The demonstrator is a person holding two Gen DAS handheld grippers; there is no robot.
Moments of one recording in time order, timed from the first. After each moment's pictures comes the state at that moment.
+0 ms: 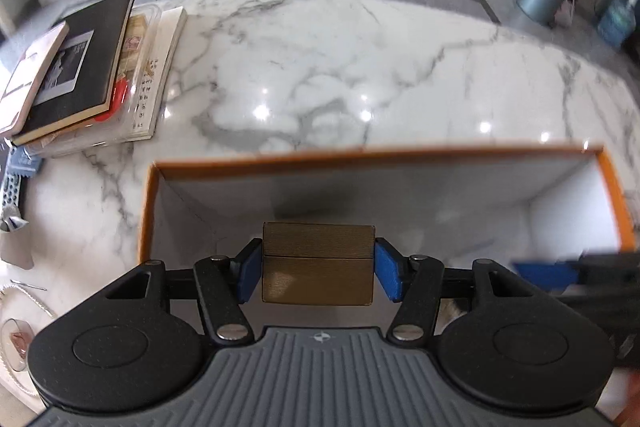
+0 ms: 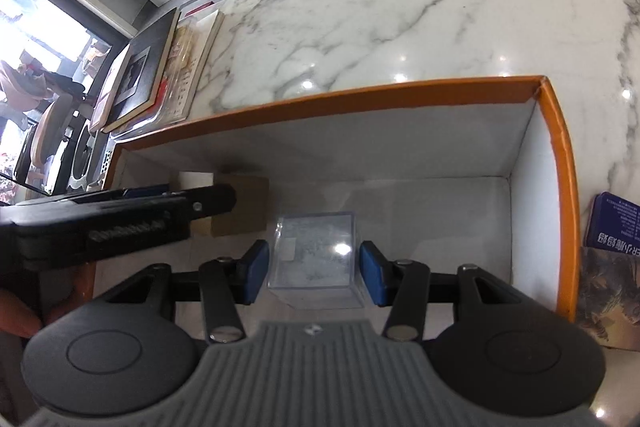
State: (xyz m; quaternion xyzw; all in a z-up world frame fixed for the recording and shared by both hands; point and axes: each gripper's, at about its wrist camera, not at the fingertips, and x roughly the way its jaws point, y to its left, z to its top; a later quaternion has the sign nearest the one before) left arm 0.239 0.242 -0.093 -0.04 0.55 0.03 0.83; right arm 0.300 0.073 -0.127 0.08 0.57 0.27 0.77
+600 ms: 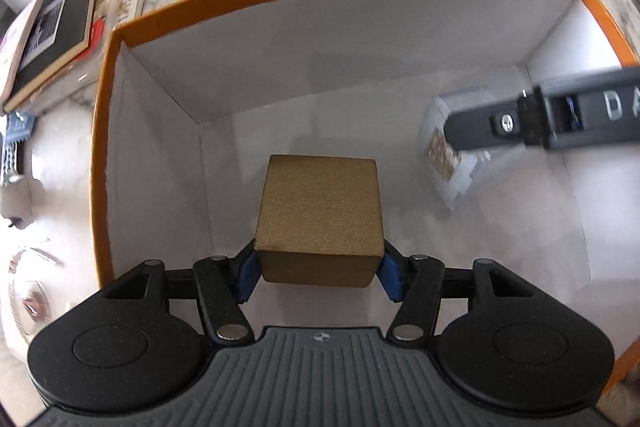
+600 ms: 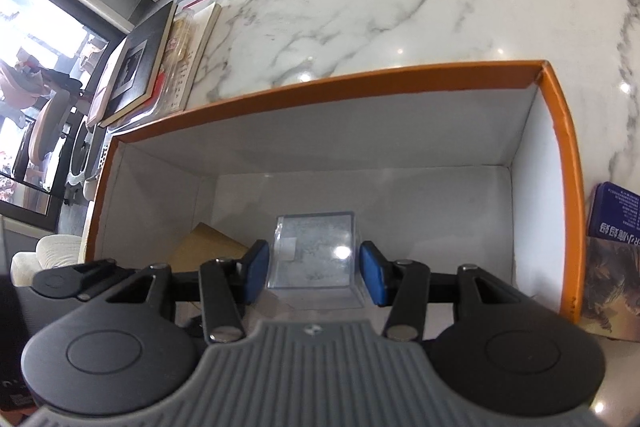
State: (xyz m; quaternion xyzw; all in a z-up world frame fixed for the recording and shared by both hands) left arm 0.198 0.226 -0.123 0.02 0.62 0.01 0.78; right arm 0.297 0.075 -0.130 0.08 0.58 0.26 0.76
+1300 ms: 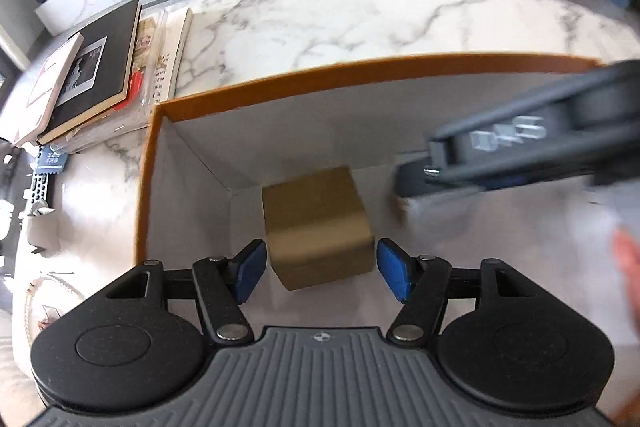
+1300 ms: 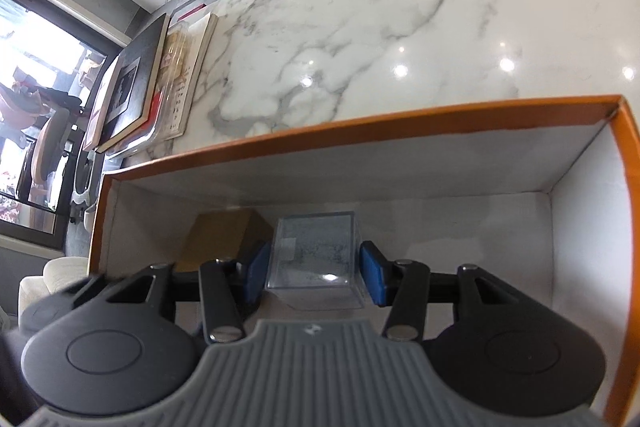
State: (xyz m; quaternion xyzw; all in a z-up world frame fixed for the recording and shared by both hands) left arm 0.198 0.224 -0.097 0.02 0.54 0.04 0.84; right arm 0.318 0.096 -0.144 0.11 0.59 0.25 0.76
